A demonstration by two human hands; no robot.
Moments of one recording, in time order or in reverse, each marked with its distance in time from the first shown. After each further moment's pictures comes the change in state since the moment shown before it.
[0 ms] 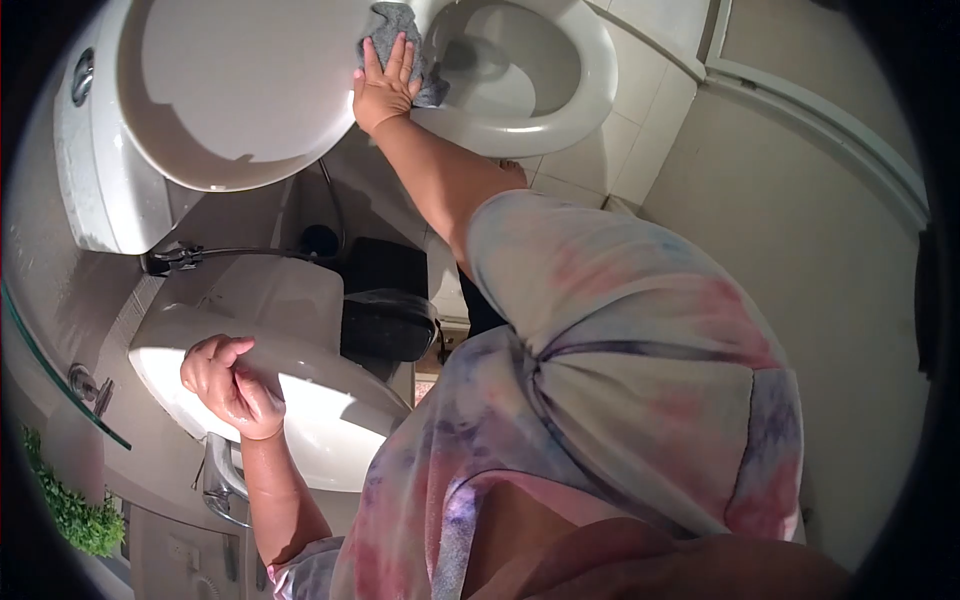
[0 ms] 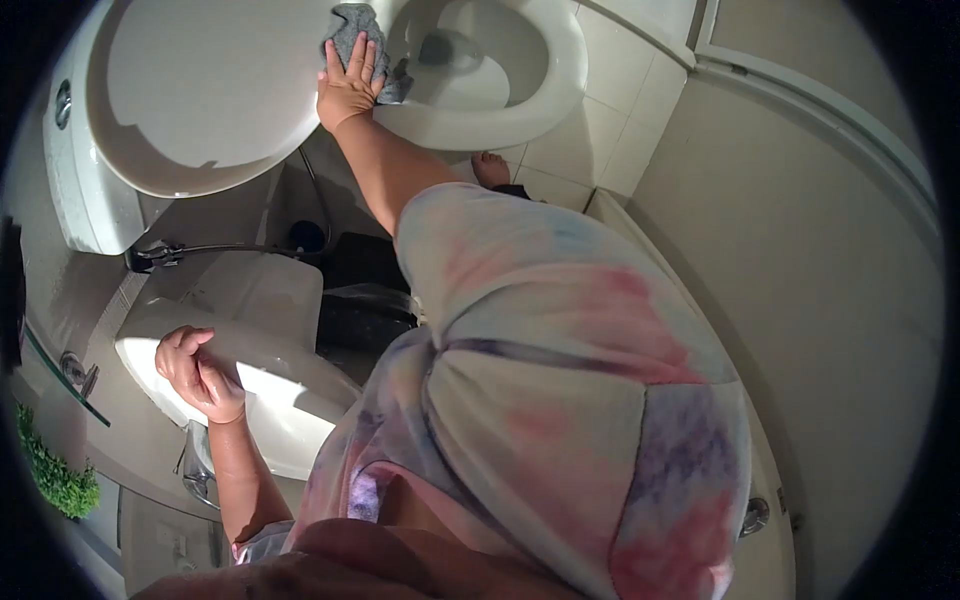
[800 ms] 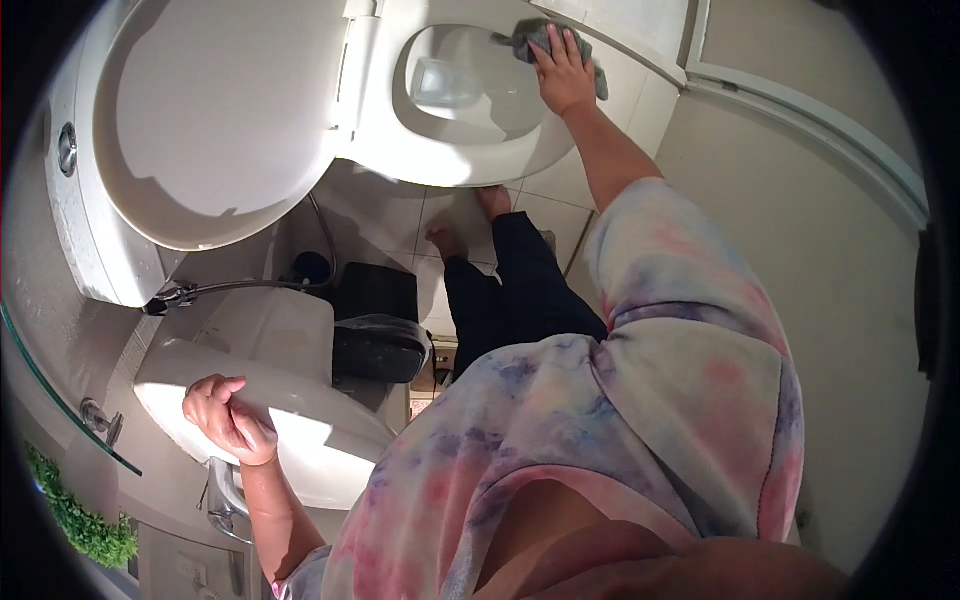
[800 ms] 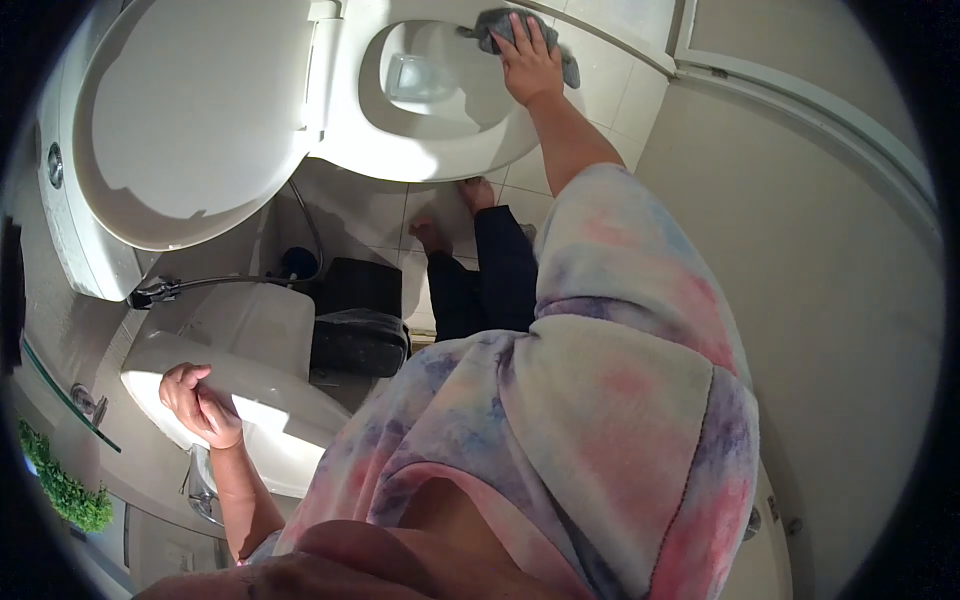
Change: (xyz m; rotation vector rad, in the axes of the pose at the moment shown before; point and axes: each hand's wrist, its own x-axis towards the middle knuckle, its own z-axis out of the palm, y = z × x) left_hand 0.002 0.002 0.003 0.008 0.041 -0.006; right_hand 0.095 0.220 -0.231 -0.843 0.074 -0.346
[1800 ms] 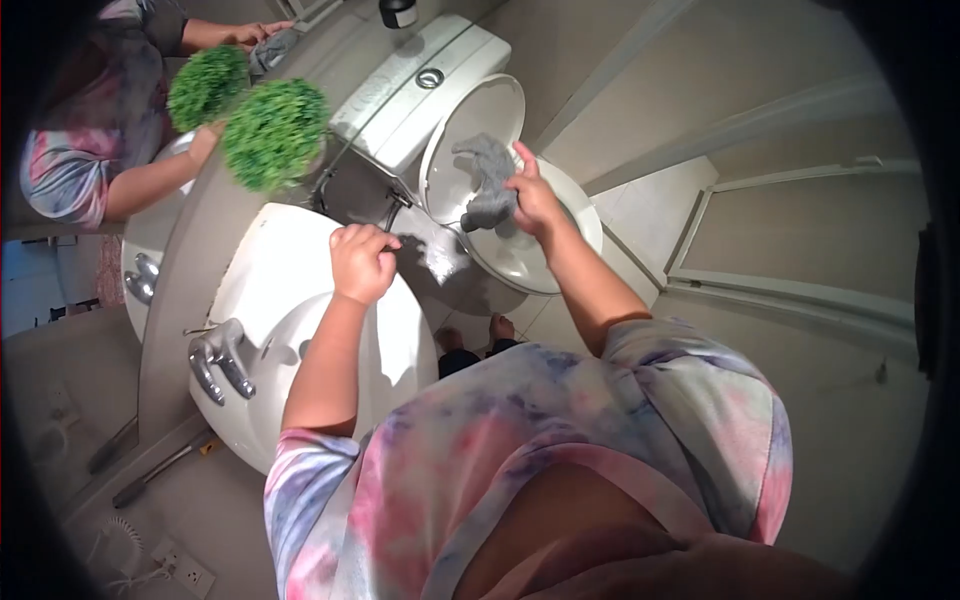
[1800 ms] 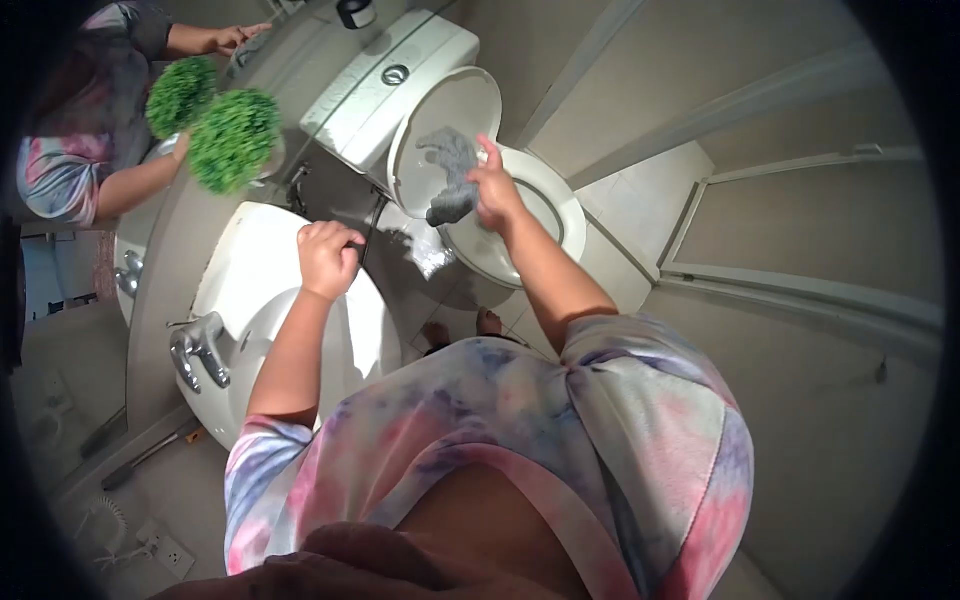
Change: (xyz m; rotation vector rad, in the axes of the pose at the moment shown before) left_hand -0.015 -0.002 -0.018 -0.120 0.367 0.004; right_hand -0.037 -0.256 -0.308 1.982 -0.491 0.000
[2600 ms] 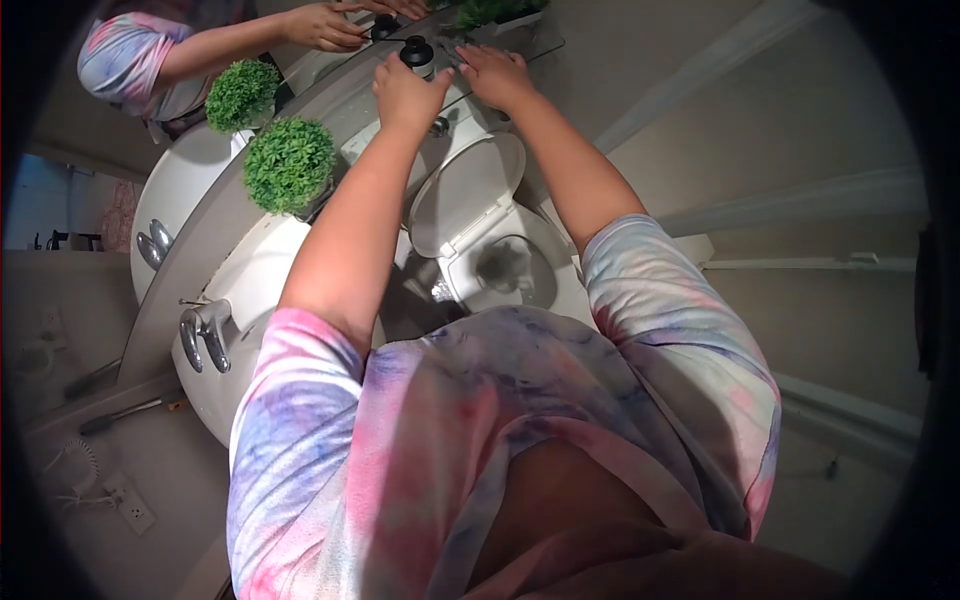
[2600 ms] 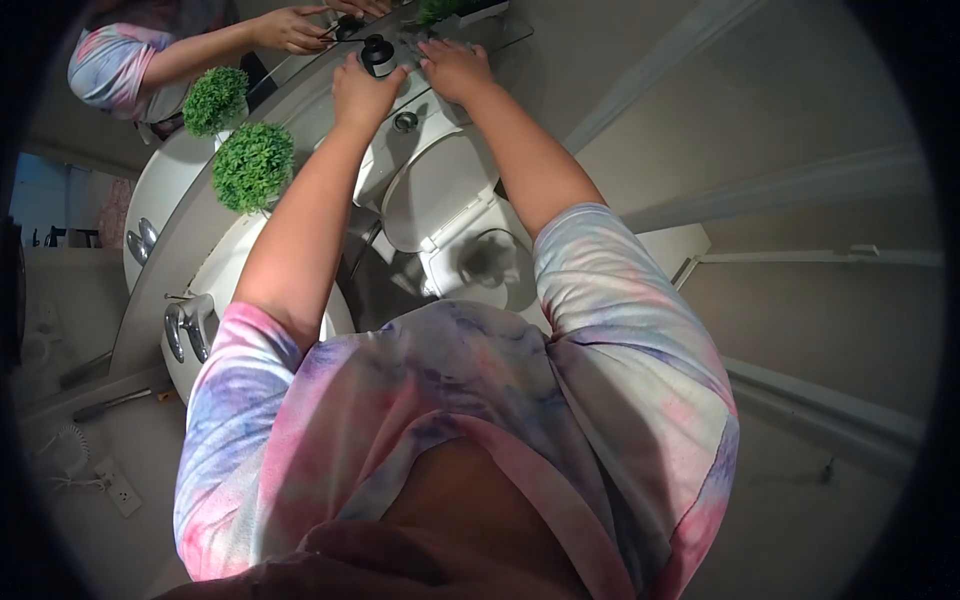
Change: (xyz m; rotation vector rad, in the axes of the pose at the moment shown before) left_hand 0.297 0.038 0.000 -0.045 0.367 -0.631; right_hand 0.186 -0.193 0.128 -1.862 -0.180 -0.777
